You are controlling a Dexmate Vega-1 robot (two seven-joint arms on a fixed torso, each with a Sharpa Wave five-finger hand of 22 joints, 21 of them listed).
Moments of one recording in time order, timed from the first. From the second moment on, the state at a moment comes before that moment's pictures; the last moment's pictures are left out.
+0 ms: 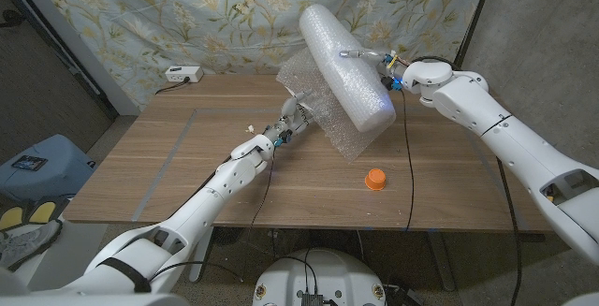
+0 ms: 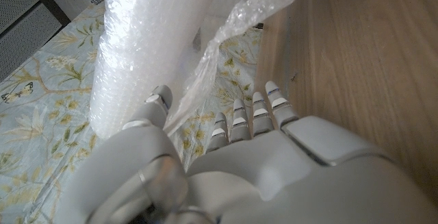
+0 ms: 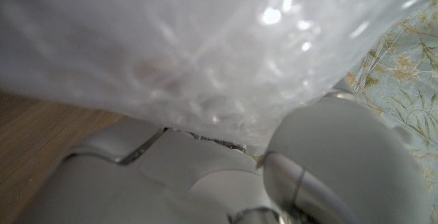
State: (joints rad) left arm 0.70 0.27 0.47 -1.21 -0.95 -0.01 -0.33; left_hand 0.57 0.08 0.62 -0.19 0.24 0.10 0.07 0.20 0.18 0.16 0.14 0.26 0.23 0.18 0.19 0.19 0.18 0.22 0.19 0.23 0.18; right arm -0.49 -0.66 -0.52 -1.70 0.52 -0.43 0.01; right_hand 0.80 -0.09 0.38 -0.16 0.17 0.75 0.04 0.28 0.26 0.70 -0.01 0.71 0.37 0.70 -0.07 0.45 0.40 0.66 0.06 0.23 0.18
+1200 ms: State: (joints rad) left arm 0.75 0.26 0.47 -1.38 -0.93 0.11 -0.03; left_hand 0.90 0.13 0.57 -0.17 0.23 0.81 0.05 0.34 0.19 0.86 -0.10 0.48 0.31 0.80 -0.04 0.32 0.18 0.56 0.11 0.35 0.20; right arm -0.52 -0.69 -0.51 -1.72 0.55 -0.43 0.02; right_hand 0.80 -0.10 0.38 -0.16 0.17 0.75 0.04 0.28 0.26 0.70 -0.01 0.71 0.36 0.70 -0.07 0.45 0.41 0.66 0.06 0.23 0.18
